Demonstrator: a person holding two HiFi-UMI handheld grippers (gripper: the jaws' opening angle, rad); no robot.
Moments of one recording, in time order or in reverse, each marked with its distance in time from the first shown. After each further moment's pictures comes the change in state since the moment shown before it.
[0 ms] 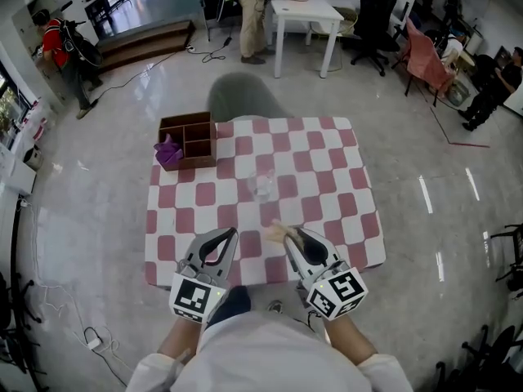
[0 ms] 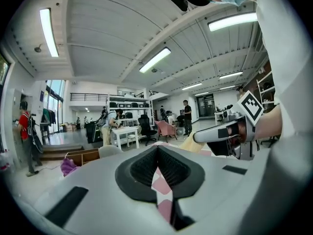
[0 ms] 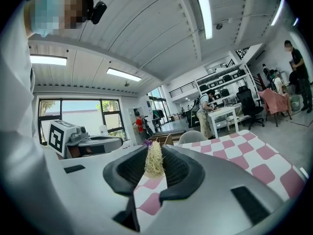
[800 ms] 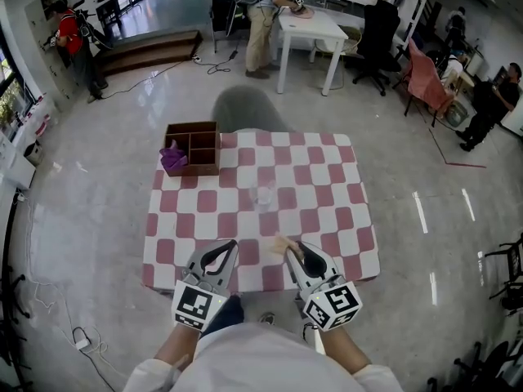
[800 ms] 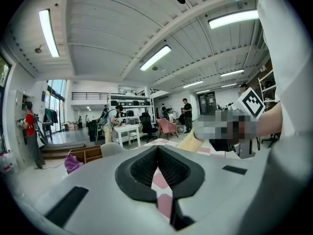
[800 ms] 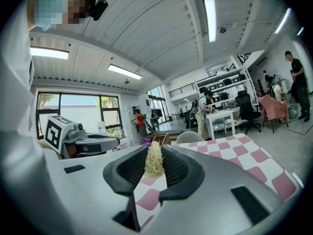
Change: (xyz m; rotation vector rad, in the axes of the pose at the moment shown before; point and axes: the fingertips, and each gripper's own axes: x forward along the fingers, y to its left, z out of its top) left arm -0.015 -0.008 -0.012 0.011 0.042 0.013; right arm -0.013 0.006 -0.004 -0.052 0.017 -0.034
